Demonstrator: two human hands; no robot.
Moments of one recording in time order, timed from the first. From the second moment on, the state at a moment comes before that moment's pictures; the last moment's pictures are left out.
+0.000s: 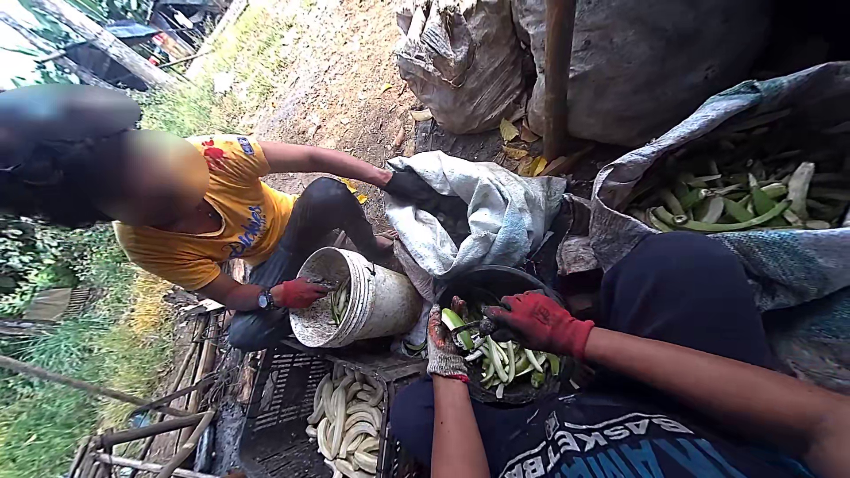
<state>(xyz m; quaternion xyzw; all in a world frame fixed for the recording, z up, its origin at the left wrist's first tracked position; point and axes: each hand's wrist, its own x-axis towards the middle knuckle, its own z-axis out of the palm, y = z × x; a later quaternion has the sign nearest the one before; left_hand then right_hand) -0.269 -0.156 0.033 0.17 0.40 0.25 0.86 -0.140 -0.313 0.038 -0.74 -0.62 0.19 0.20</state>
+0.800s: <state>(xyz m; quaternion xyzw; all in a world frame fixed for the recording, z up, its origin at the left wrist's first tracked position) -0.285 -0.182 0.047 0.54 0.34 0.14 0.76 -0.098 -0.280 0.063 -0.75 -0.55 0.34 0.15</state>
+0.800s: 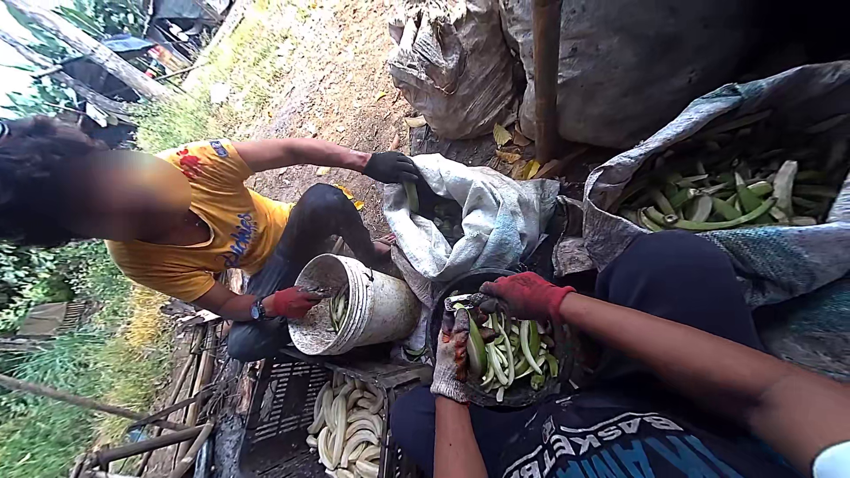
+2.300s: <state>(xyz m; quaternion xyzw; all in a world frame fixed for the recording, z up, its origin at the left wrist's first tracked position) -0.279 -0.160 0.040 0.26 0.25 0.22 0.91 -0.156 -0.289 0.083 -0.79 -0.51 0.30 0.15</state>
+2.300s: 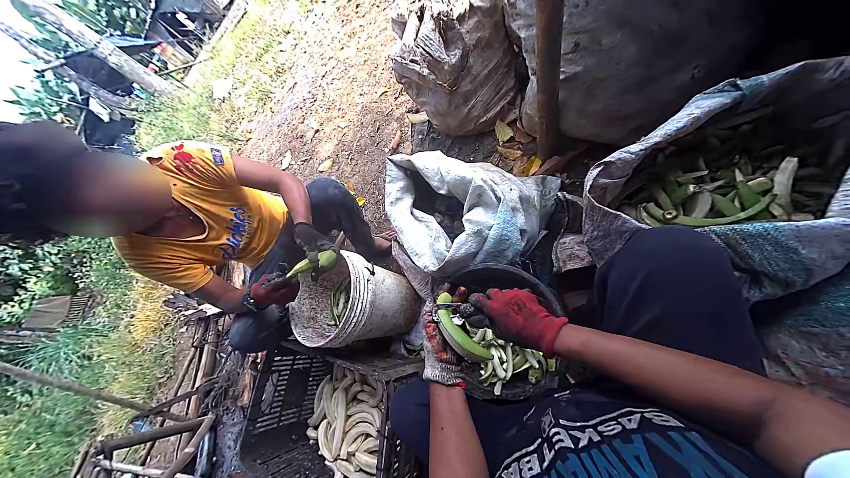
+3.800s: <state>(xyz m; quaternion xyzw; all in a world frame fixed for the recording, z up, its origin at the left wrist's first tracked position) -0.277 -0.166 0.030 0.29 0.31 0.19 0.88 -0.142 -0.286 0.048 -0.76 -0.54 0.33 0.14</state>
